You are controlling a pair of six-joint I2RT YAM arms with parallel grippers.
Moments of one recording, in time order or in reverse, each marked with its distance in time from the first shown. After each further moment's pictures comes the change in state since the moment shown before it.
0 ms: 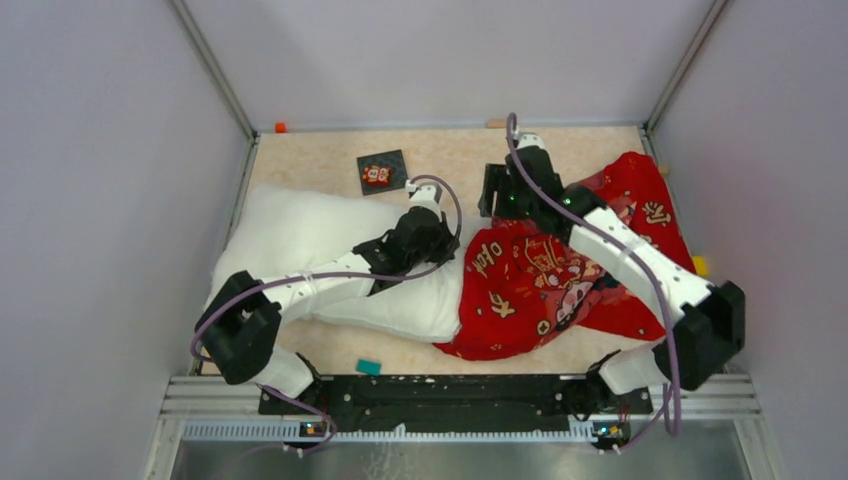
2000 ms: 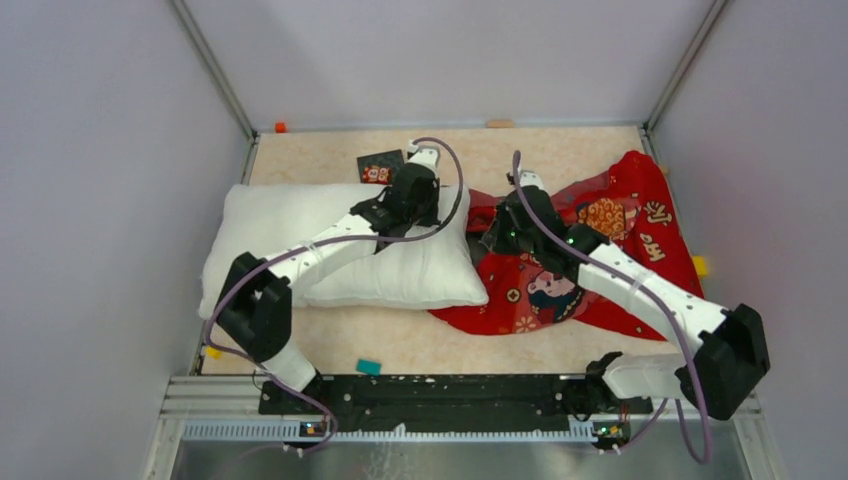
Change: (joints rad) left arm 0.153 0.099 0.304 -0.270 -0.039 0.309; right arm 0.079 -0.067 -0.235 0.116 -0.047 0.134
